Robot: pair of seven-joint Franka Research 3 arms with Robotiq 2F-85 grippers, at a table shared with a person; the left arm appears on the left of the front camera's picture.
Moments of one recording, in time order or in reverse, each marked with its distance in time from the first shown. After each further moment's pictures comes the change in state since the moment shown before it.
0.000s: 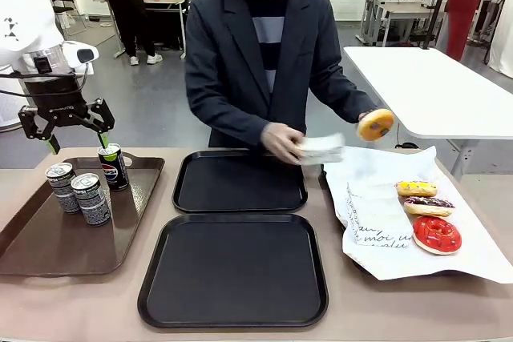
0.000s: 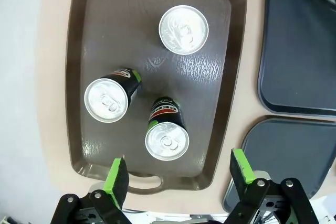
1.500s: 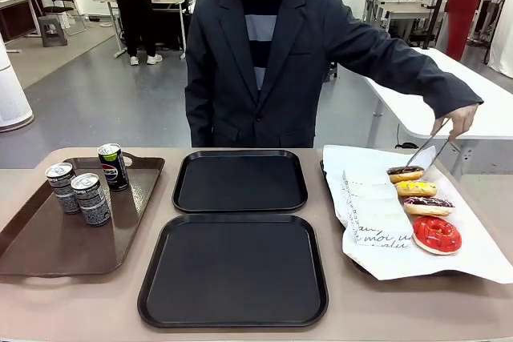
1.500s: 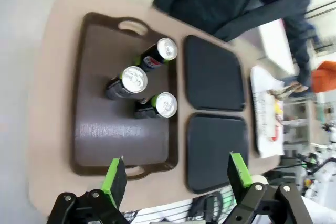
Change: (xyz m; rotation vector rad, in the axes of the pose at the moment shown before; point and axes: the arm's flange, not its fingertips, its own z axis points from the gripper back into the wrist) left arm -0.117 0.236 0.099 -0.613 -0.337 0.042; right arm 0.000 0.001 0.000 0.000 0.001 0.001
